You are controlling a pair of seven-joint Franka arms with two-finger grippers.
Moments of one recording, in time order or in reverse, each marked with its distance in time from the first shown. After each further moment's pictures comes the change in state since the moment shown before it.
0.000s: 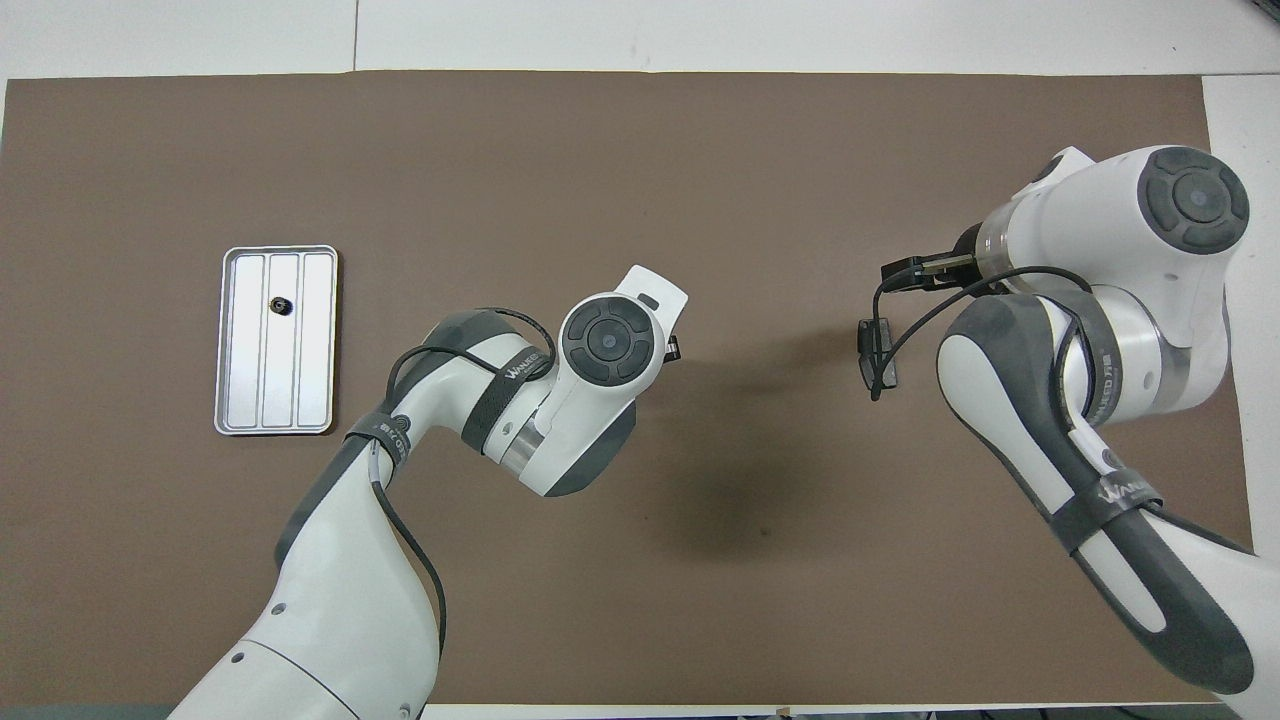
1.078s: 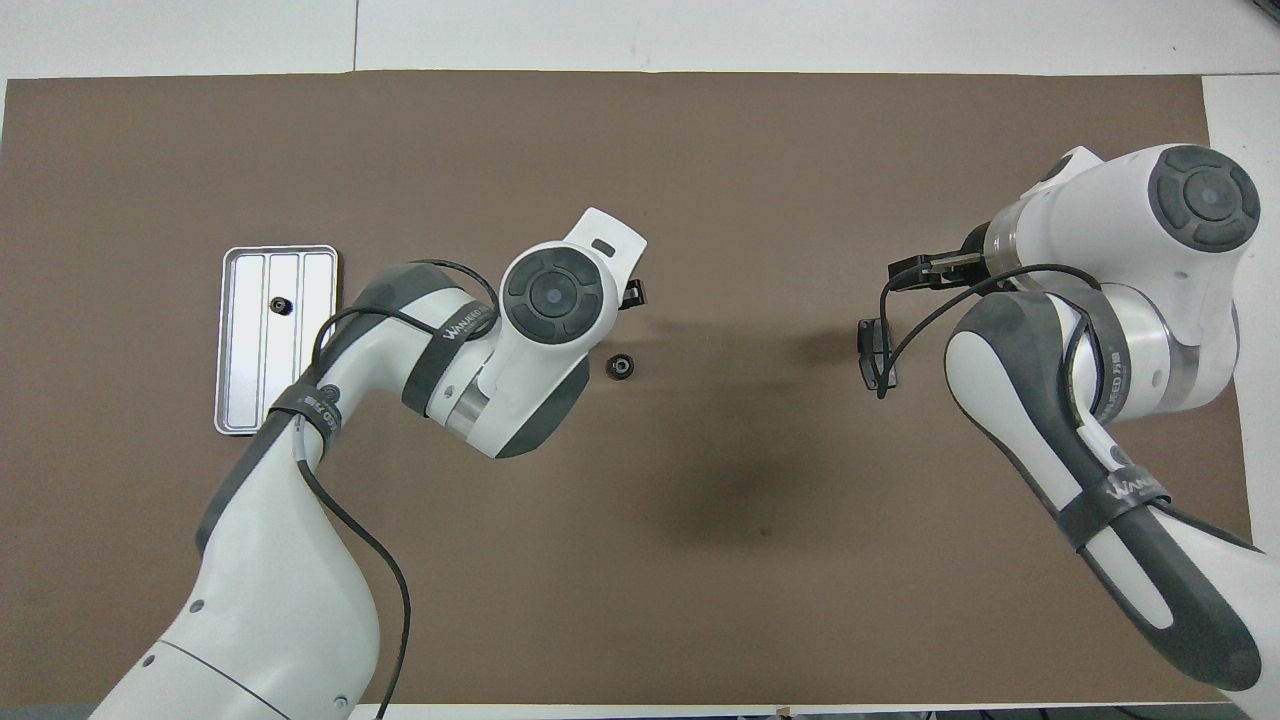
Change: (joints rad) left arm 0.077 -0.031 0.031 0.083 0.081 -0.040 0.058; right arm -0.011 0.000 0.000 0.000 0.000 -0.002 0.001
